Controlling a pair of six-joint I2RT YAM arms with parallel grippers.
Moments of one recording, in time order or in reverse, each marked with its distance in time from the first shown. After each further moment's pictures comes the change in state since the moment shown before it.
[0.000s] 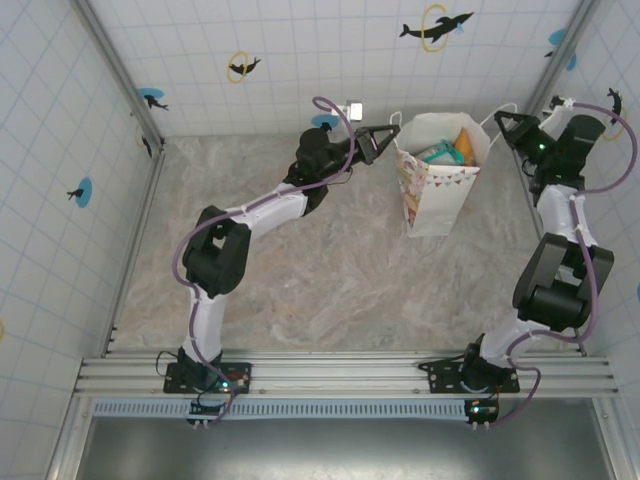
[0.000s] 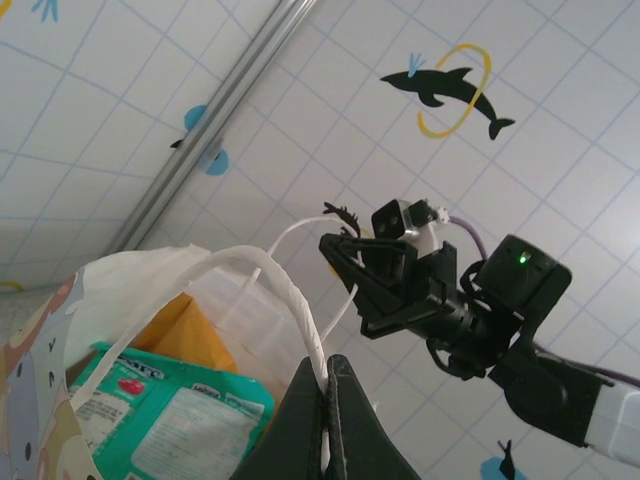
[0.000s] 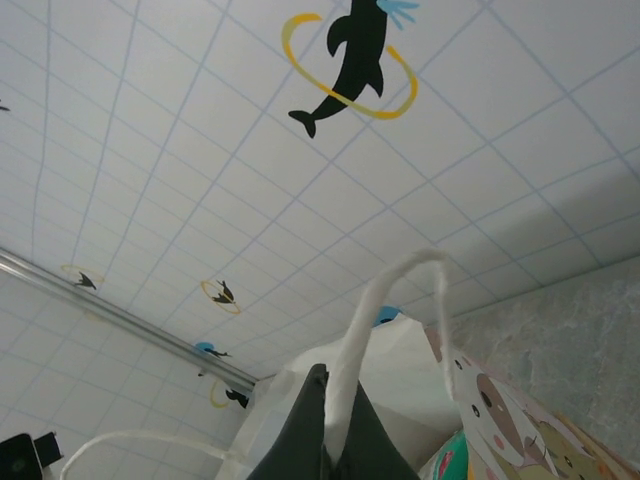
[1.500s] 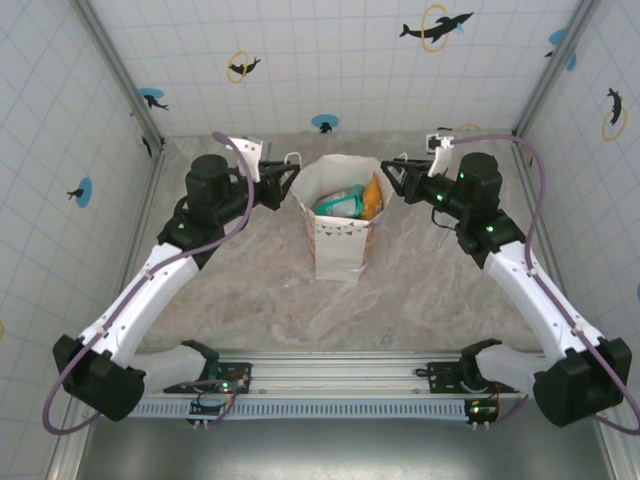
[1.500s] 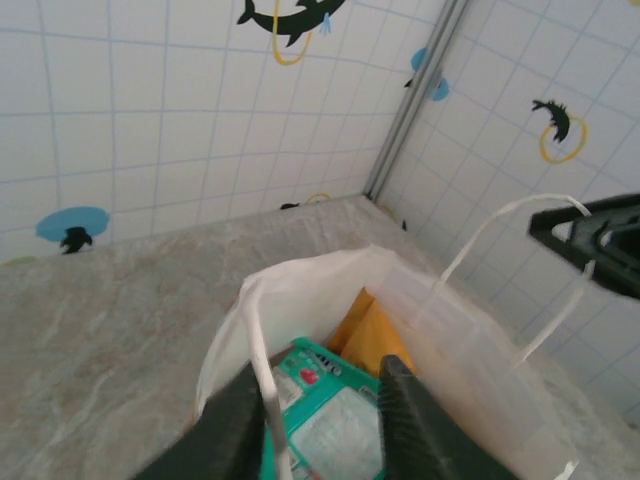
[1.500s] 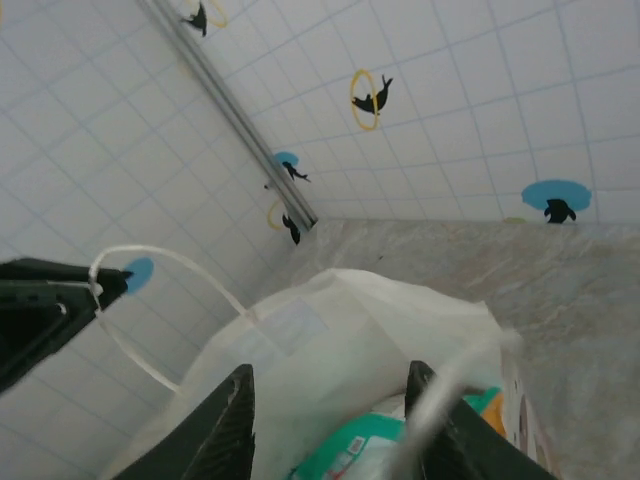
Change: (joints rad) left arm 0.190 -0.956 -0.534 -0.867 -0.229 0.547; right arm 0.713 -0.552 -0.281 -0.352 0.455 -0.378
